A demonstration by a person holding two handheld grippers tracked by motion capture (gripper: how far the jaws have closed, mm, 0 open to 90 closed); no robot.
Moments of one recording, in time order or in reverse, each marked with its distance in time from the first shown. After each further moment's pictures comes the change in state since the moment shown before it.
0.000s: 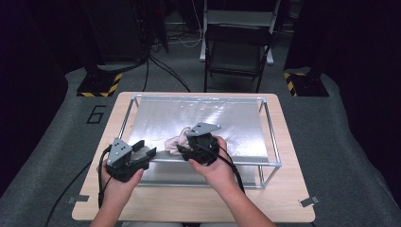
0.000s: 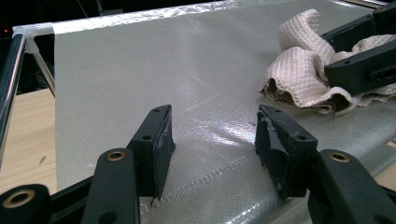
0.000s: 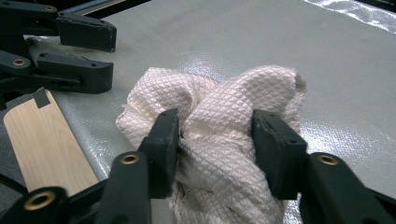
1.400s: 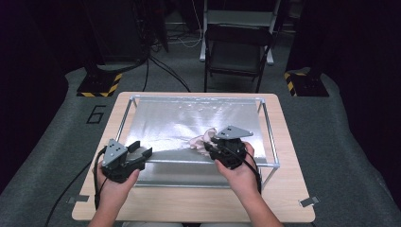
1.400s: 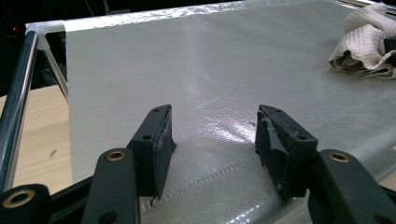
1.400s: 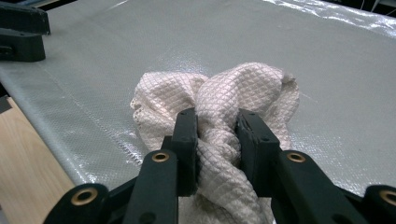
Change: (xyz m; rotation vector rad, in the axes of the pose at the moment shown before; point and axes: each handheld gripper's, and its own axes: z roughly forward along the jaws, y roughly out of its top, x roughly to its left) left arm 0.010 -0.004 -0.008 -0.007 0.022 -0.021; right arm -0.035 -0.033 -0.043 -0.047 -0.110 0.086
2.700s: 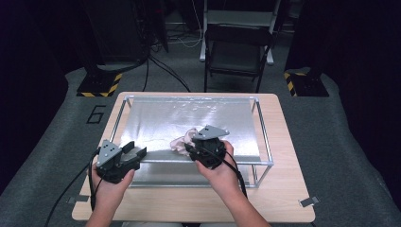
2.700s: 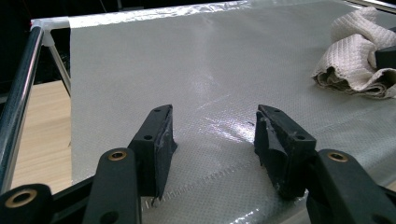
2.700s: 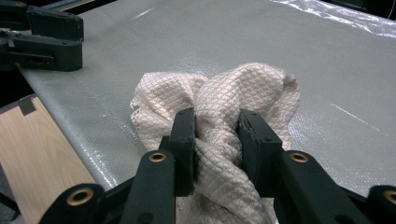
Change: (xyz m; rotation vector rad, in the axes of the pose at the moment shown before) left arm 0.007 -0.003 -0.006 0.002 0.037 -0.022; right arm 0.037 0.017 0.027 0.008 0.056 -0.062
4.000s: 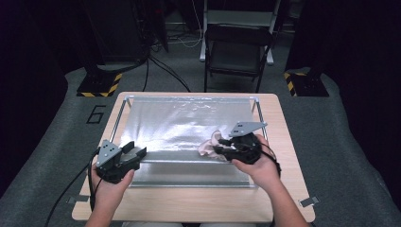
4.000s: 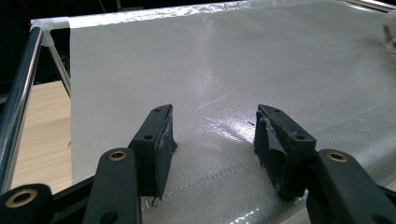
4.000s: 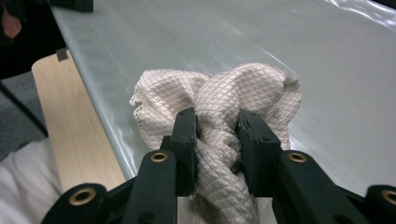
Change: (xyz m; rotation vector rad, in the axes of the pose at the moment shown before) left arm 0.000 0.000 0.000 -0.004 -0.001 0.001; right arm -0.078 -0.020 -0.055 0.066 0.173 -0.098
